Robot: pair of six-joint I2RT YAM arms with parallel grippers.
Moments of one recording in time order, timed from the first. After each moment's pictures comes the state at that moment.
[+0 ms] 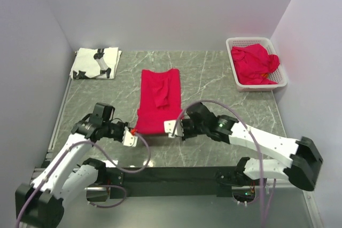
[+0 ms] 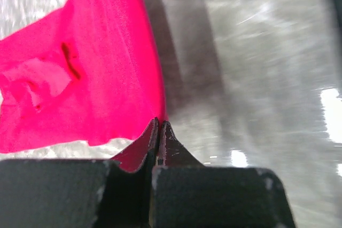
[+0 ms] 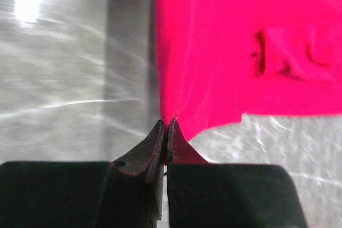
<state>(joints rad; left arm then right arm) -0.30 0.89 0.59 -0.70 0.76 1.45 0.92 1.20 0.80 -0.38 -0.21 -0.83</state>
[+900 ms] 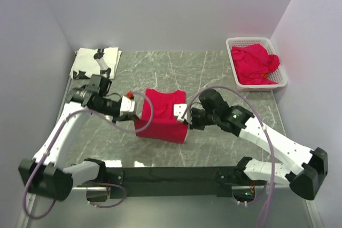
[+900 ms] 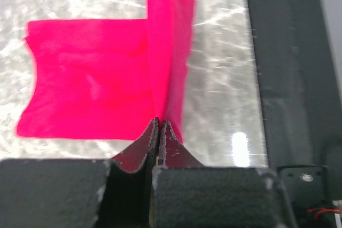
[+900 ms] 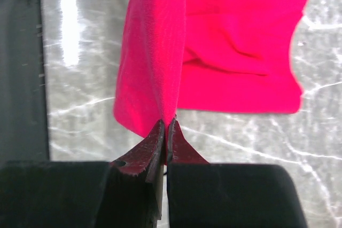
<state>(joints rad) -0.24 1.10 1.09 -1.17 0.96 1.27 0.82 1.05 0.92 -0.62 -0.36 -0.67</state>
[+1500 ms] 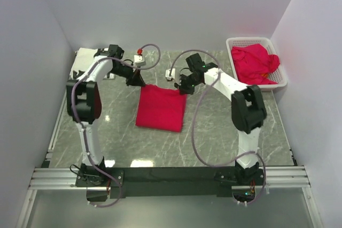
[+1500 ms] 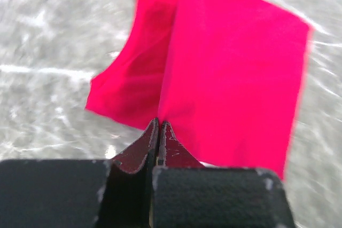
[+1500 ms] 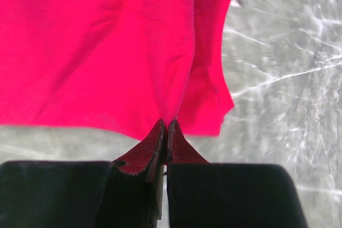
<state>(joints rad) -0.11 2.05 1.75 -1.03 1.00 1.11 0.46 1.93 1.53 -0.68 -0.51 -0.97</state>
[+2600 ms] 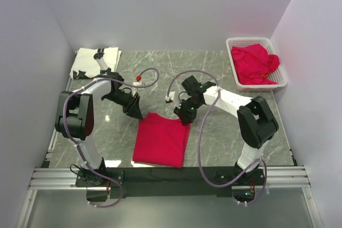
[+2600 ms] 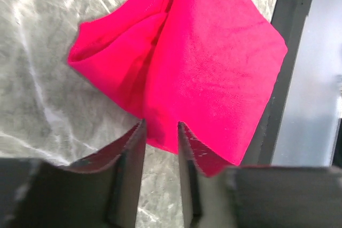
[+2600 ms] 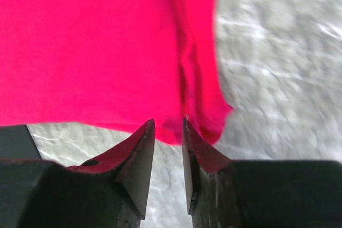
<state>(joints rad) -0.14 1.82 1.19 -0.96 0.97 0.75 0.60 1.77 1.20 -0.74 -0.51 -0.65</state>
